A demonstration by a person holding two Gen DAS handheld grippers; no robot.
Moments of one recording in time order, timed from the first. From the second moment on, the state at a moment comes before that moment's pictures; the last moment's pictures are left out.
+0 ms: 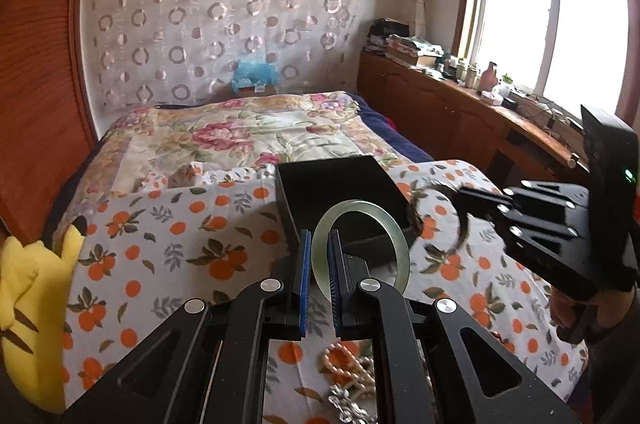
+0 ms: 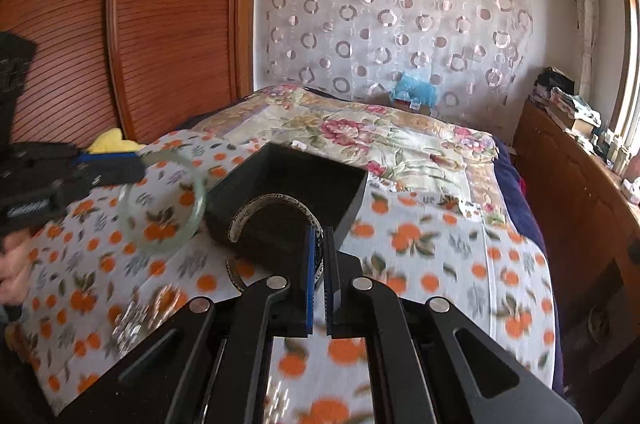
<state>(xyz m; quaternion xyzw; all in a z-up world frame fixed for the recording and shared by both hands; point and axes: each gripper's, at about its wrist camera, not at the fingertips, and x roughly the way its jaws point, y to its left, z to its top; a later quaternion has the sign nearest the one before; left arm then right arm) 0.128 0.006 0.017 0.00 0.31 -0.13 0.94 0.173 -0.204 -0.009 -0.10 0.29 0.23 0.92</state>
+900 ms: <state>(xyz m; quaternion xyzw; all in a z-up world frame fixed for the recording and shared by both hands) 0.214 -0.027 -0.009 0.02 0.36 -0.12 0.93 0.216 -0.213 -0.021 -0.08 0.32 0.26 0.91</state>
